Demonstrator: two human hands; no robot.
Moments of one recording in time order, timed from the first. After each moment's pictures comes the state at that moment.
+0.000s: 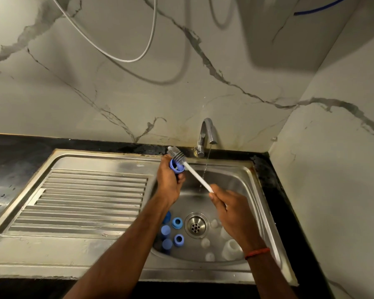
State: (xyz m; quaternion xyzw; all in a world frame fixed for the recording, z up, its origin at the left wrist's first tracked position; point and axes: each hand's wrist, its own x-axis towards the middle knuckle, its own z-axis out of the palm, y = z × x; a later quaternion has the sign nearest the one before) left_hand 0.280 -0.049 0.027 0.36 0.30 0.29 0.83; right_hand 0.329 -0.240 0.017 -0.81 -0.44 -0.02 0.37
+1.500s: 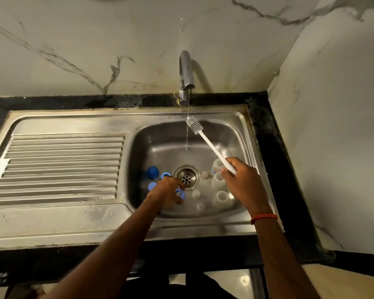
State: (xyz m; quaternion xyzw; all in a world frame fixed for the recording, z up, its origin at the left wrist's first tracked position) left_hand 0.261 -0.089 -0.151 0.92 0.19 -0.20 0.29; right_hand 0.383 -0.299 -0.049 -0.91 -0.23 0.14 0.32
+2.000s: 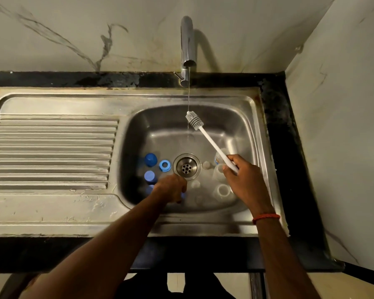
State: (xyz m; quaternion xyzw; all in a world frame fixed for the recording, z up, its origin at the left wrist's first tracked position) left_hand 0.283 -0.107 -0.195 0.91 0.15 -0.33 0.21; right_hand 0.402 -0.304 -0.095 -0.90 -0.23 0.17 0.32
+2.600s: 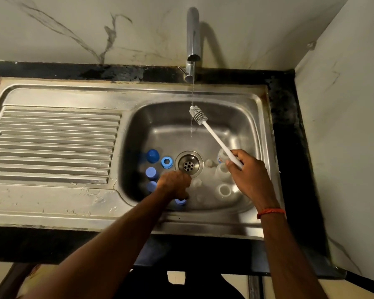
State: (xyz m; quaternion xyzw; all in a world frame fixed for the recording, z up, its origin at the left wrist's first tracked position) left_hand 0.291 -0.116 -0.191 0.93 0.15 -0.32 0.13; right_hand 0.420 -0.297 -0.089 -0.90 -0.23 0.20 0.32
